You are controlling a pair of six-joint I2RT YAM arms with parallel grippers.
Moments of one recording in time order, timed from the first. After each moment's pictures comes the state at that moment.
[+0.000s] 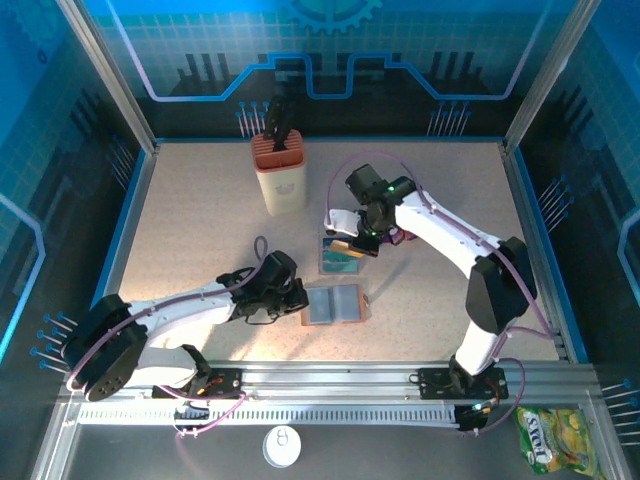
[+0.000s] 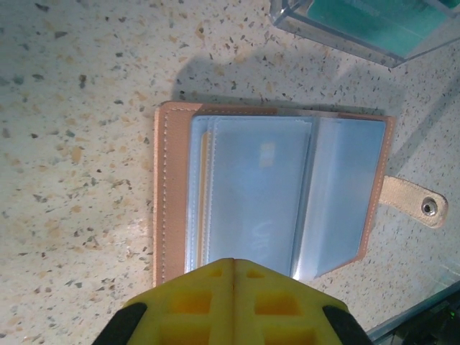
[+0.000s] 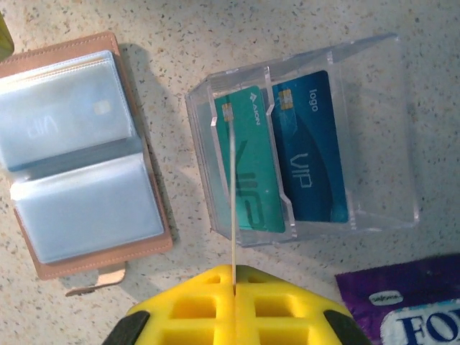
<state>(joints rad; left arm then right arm) -0.76 1.28 0.59 -0.28 0.16 -1.09 0.58 1.76 1.51 -1.05 -0.18 -0.79</state>
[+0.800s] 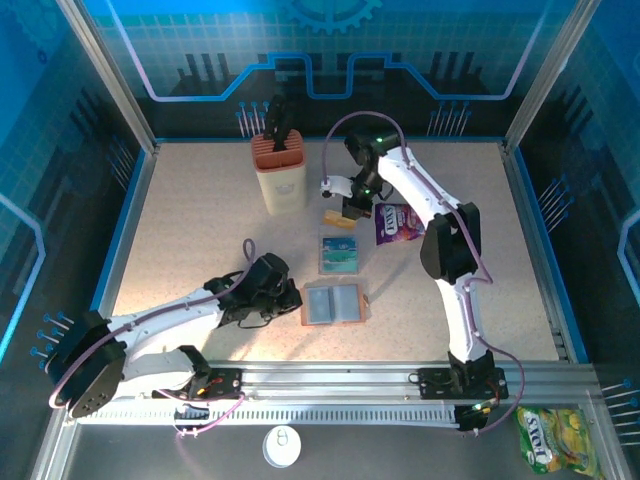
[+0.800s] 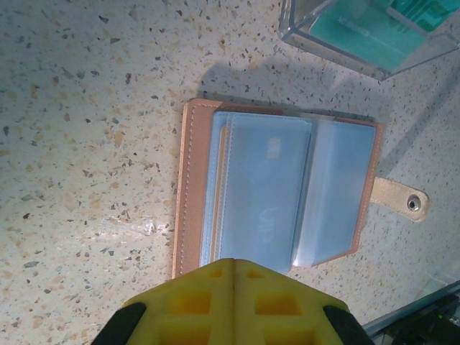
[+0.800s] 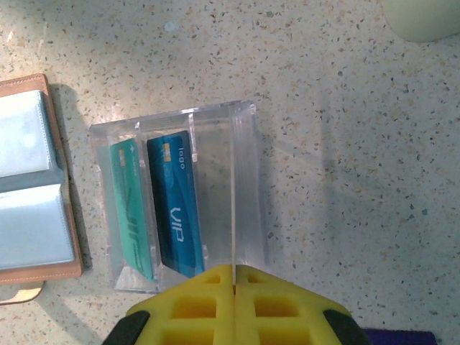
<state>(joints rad) -0.76 1.17 0.56 -0.34 0.13 -1.12 0.44 2.27 2.21 -1.39 -0.35 -0.97</state>
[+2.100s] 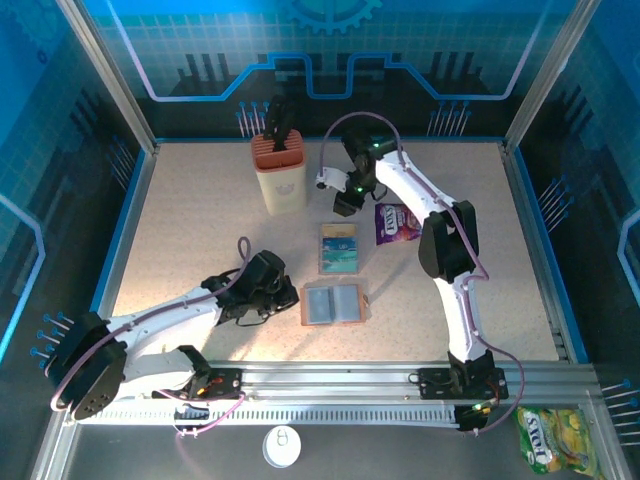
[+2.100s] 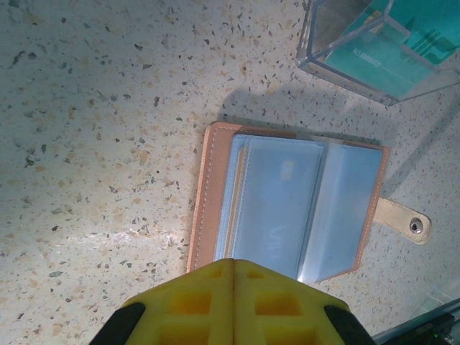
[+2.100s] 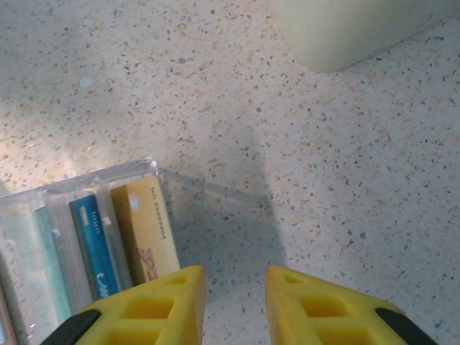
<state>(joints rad) -0.71 1.17 0.56 -0.35 0.12 -1.13 0.44 2.28 2.13 -1.14 -0.34 -0.81</state>
